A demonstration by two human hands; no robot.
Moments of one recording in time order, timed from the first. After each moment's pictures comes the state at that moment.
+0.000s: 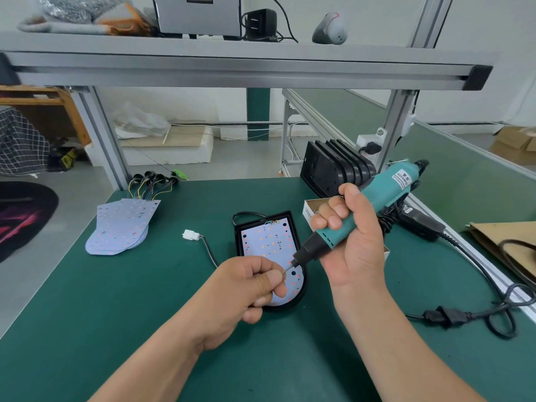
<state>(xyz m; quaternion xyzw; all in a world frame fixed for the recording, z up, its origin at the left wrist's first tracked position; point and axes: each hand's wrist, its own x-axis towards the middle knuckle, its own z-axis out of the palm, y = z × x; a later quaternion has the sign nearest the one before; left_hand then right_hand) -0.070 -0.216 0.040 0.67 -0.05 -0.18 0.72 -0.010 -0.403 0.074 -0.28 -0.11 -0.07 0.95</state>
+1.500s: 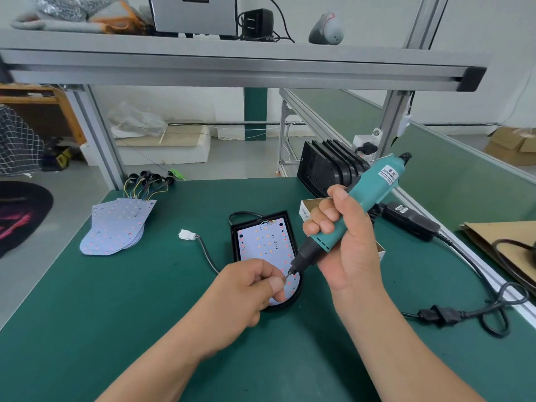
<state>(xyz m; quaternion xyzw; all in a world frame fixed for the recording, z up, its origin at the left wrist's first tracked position) -0.076 -0.222 0.035 0.74 -0.07 -0.13 0.65 -0.013 -0.407 0.073 -0.34 -0.11 -0.04 0.93</state>
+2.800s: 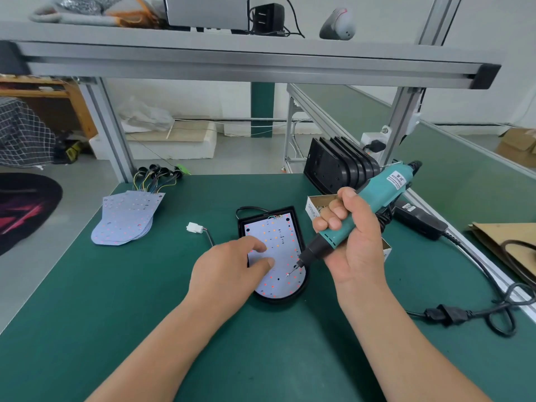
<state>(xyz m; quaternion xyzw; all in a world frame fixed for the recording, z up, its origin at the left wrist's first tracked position) -0.053 -0.207 0.026 0.94 0.01 0.07 0.34 -0.006 -0.408 0.063 -0.33 -0.07 -0.07 0.94</state>
